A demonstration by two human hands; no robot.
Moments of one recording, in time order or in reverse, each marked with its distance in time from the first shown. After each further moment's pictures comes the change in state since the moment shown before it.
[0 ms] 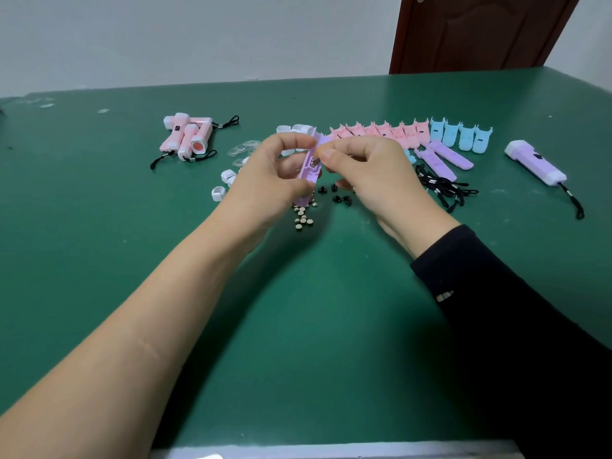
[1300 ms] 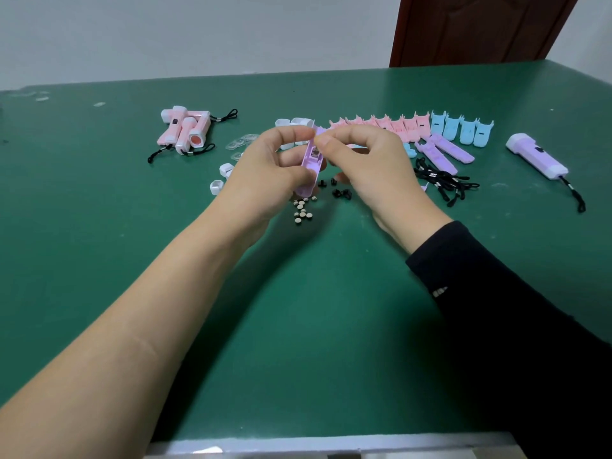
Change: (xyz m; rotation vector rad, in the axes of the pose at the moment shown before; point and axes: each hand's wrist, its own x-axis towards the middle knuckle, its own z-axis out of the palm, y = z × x) left_hand -0.002 0.003 0.002 -0.007 0.025 -0.026; right_hand -0.005 -0.005 0.005 0.014 0.083 -0.007
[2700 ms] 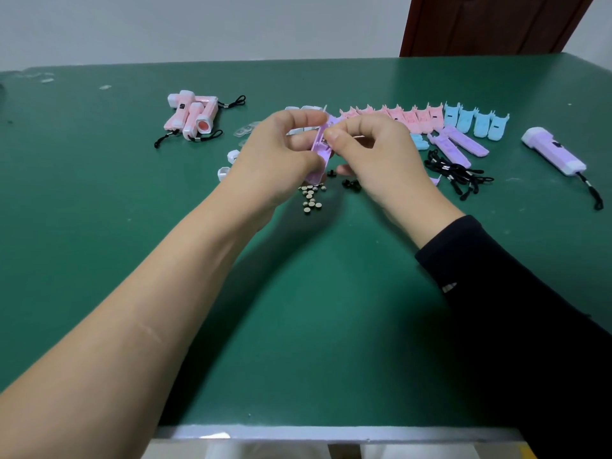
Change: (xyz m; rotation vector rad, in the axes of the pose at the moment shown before) left_hand -0.002 0.008 0.000 0.111 0.053 -0.019; right_hand 0.001 0.000 0.005 -0.096 -0.054 -0.043
